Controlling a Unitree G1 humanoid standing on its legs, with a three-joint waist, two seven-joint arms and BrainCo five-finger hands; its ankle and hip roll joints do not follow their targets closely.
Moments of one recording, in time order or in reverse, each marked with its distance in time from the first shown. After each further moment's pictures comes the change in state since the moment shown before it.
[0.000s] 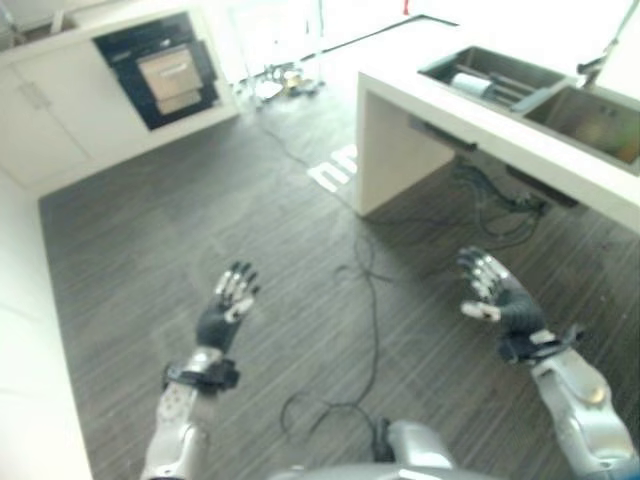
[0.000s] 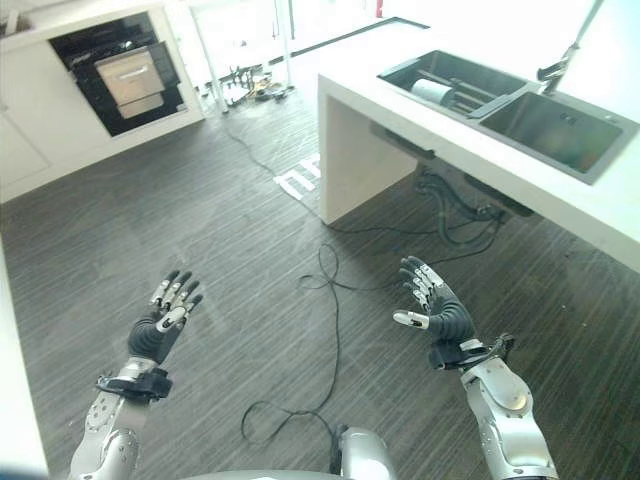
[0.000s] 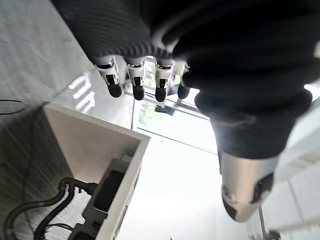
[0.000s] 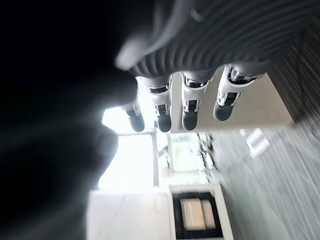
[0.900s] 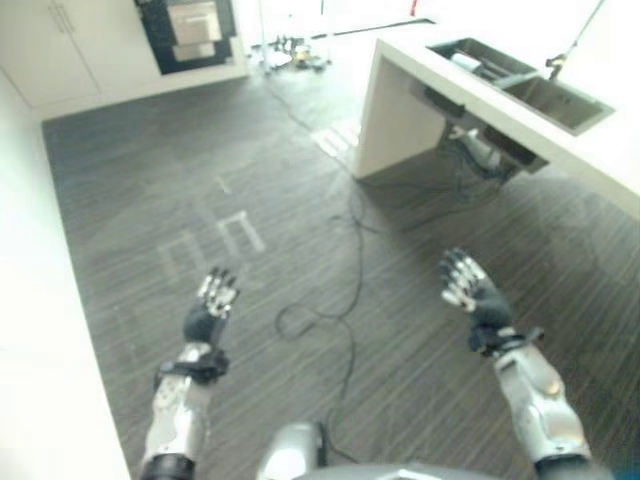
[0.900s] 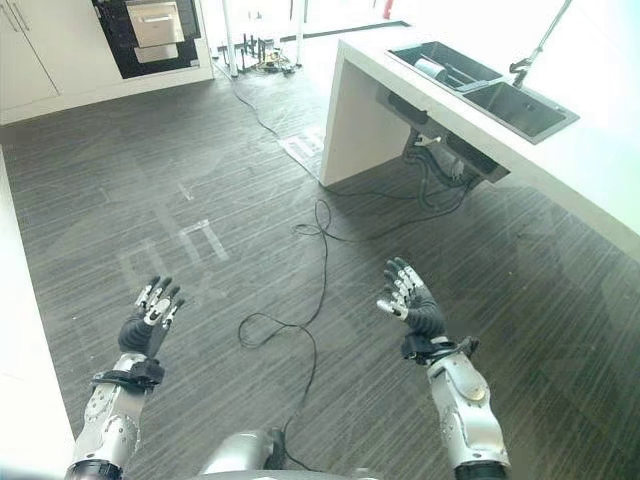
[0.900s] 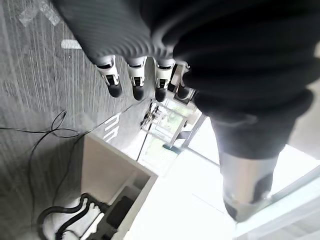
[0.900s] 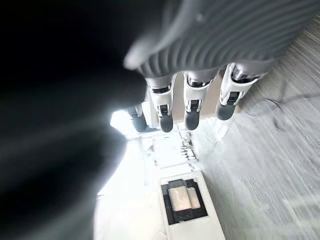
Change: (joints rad) left arm -0.109 -0.014 0.044 0.237 -0.028 0.085 0.026; right arm -0.073 0.224 0.092 0.123 0.014 0.097 -0.070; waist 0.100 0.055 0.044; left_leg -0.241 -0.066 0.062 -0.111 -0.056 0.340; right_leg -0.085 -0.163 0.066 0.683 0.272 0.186
